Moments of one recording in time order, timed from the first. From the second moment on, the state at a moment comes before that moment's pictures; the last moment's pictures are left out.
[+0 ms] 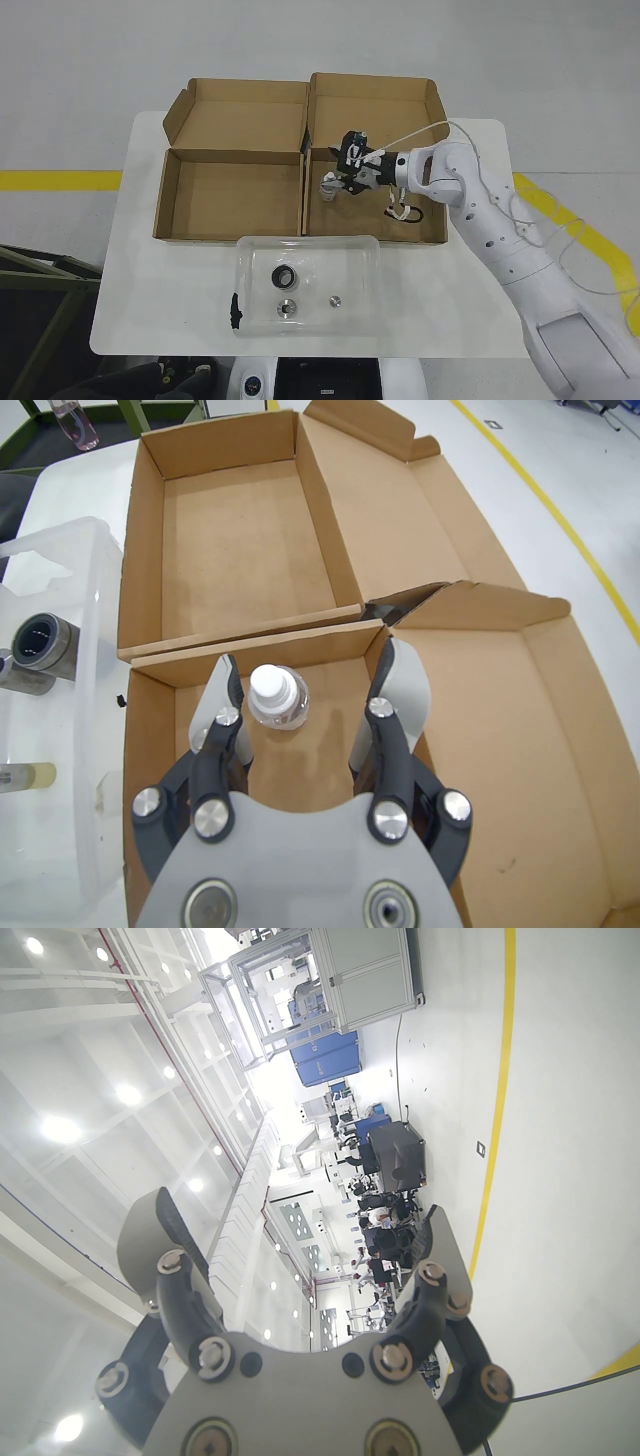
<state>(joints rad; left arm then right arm) -0.36 -0.19 -0.39 -1.44 1.98 -0.36 0.13 -0.60 -1.21 0.89 -1.26 -1.09 -0.90 0.34</state>
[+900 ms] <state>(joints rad) -0.36 -0.19 -0.39 -1.44 1.98 -0.36 0.13 -1.03 -1.10 1.03 -1.95 -0.94 -0.95 0.70</state>
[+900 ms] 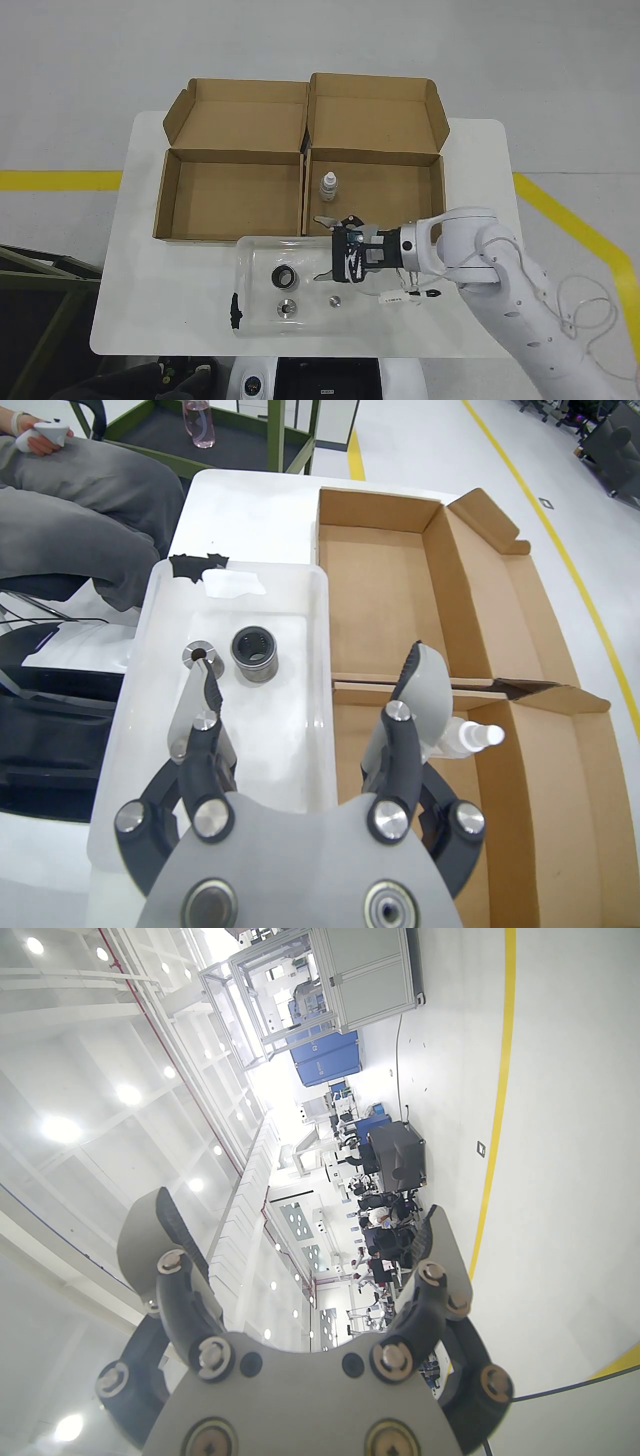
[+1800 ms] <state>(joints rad) -0.36 -0.19 -0.39 -1.44 1.98 -0.36 0.13 -1.10 -1.06 0.92 -1.95 -1.03 -0.91 0.87</state>
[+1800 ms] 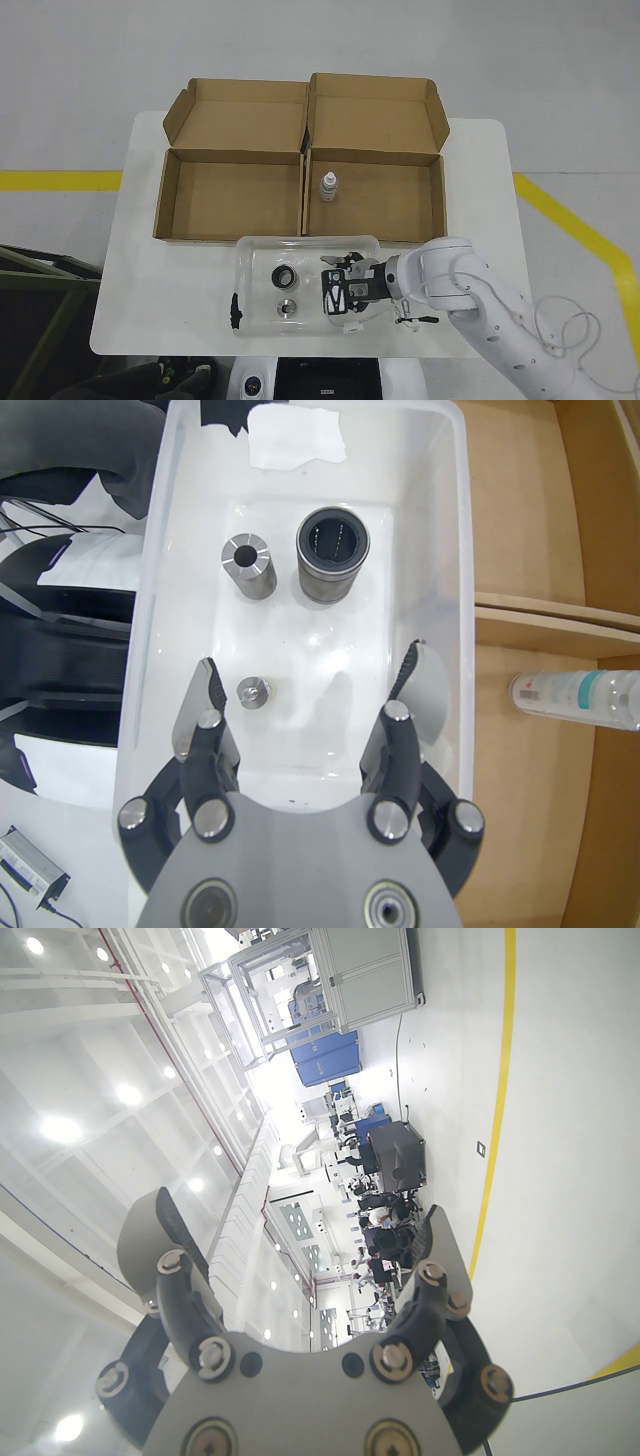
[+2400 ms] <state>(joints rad) -0.36 -0.19 -0.39 -1.44 1.98 -0.36 0.13 -1.04 -1.06 0.77 -1.90 -1.08 -0.86 0.96</state>
